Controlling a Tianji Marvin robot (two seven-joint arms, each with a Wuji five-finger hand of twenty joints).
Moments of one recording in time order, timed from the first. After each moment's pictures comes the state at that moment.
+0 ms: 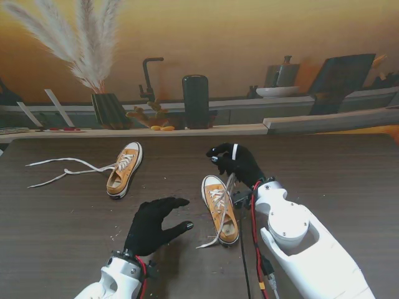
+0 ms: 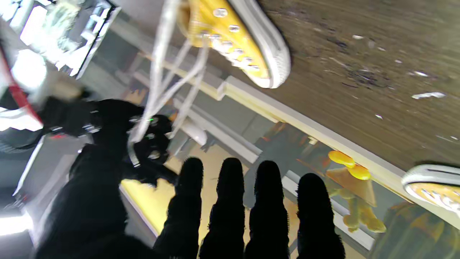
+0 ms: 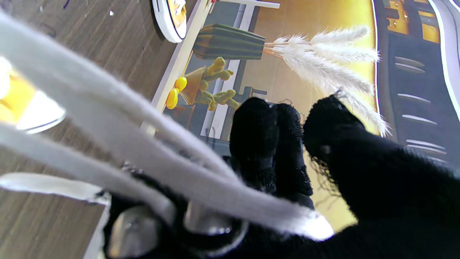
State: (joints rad) left arm 1.94 -1.14 -1.14 -1.84 0.77 -0.09 0.46; right arm -1.51 -1.22 1.11 -1.66 0.10 -0.05 -0.12; left_hand 0.65 -0.19 0.03 0.09 0.53 0.00 0.32 0.40 0.54 0.09 0.39 0.66 0.44 0.12 0.53 0.68 0.12 0.20 0.94 0.73; right_hand 0.55 -0.65 1.11 -0.24 0.80 0.00 0.79 0.09 1.25 0.01 1.00 0.67 1.29 -0.01 1.65 0.80 1.15 0.23 1.81 0.79
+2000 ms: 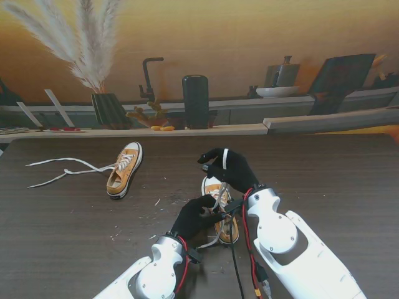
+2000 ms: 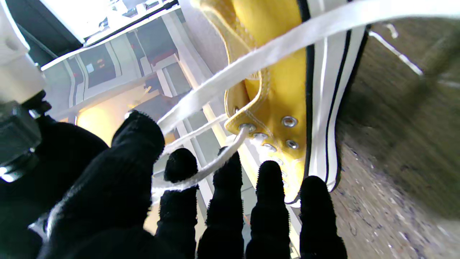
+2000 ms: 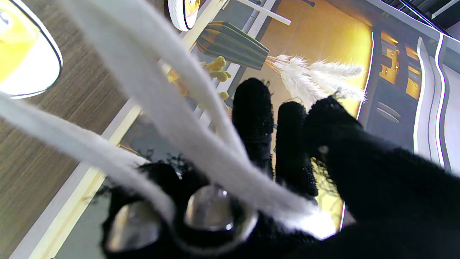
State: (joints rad) left arm 1.56 -1.27 -0.83 -1.46 0.21 -0.14 0.41; right arm -1.51 -1.21 1.05 -1.64 -0.16 -0.14 -0.22; left_hand 0.82 -0.42 0.30 -0.01 0.60 -0.10 1.21 1.02 0.65 0.06 0.53 0.70 0.45 0.14 0.55 0.64 0.10 0.23 0.93 0.72; right_hand 0.56 -0.64 1.11 -0.25 0.80 -0.07 0.81 0.09 1.24 0.01 0.75 0.46 1.29 -0.01 1.64 0.78 1.15 0.23 1.81 0.71
